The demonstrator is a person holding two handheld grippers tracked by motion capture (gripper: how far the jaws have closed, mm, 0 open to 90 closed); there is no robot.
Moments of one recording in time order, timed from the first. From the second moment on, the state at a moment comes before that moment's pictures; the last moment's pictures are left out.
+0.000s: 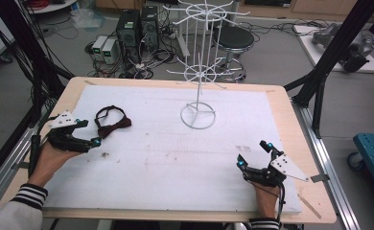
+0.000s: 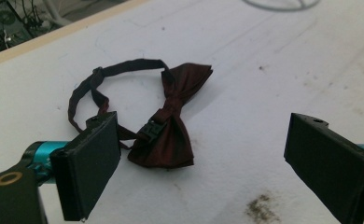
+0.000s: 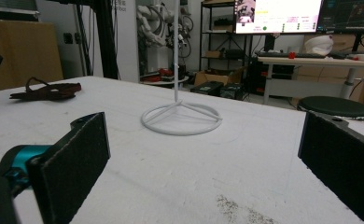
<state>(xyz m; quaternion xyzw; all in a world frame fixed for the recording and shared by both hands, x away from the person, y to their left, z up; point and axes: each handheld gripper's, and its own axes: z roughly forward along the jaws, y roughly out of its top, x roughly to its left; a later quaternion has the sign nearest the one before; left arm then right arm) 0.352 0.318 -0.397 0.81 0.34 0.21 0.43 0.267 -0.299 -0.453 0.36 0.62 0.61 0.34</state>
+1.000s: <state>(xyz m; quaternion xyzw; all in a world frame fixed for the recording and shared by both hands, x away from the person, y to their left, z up) 0.404 0.298 -0.410 0.88 0.34 0.18 0.28 0.267 -0.298 -0.453 0.36 0.62 0.61 0.34</state>
